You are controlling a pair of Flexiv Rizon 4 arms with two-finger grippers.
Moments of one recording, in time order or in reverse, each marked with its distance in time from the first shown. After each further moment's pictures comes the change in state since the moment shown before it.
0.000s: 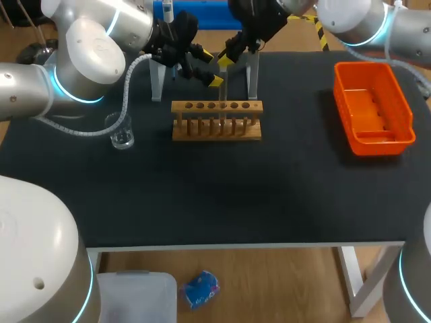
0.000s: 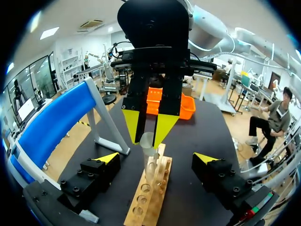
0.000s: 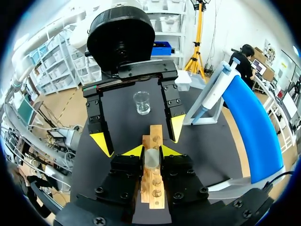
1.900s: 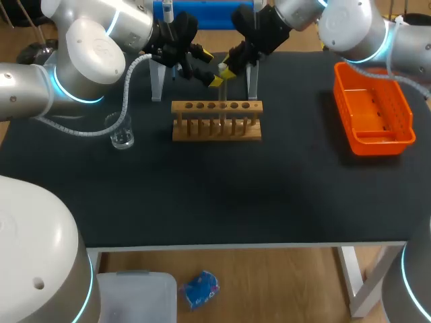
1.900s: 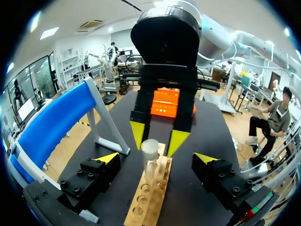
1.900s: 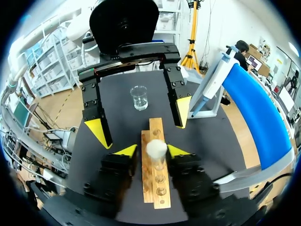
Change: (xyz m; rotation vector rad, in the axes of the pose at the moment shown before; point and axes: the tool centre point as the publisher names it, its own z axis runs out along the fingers) left arm 0.000 0.000 0.000 0.000 0.000 0.000; right arm 0.007 -0.020 0.014 -0.010 -0.042 0.038
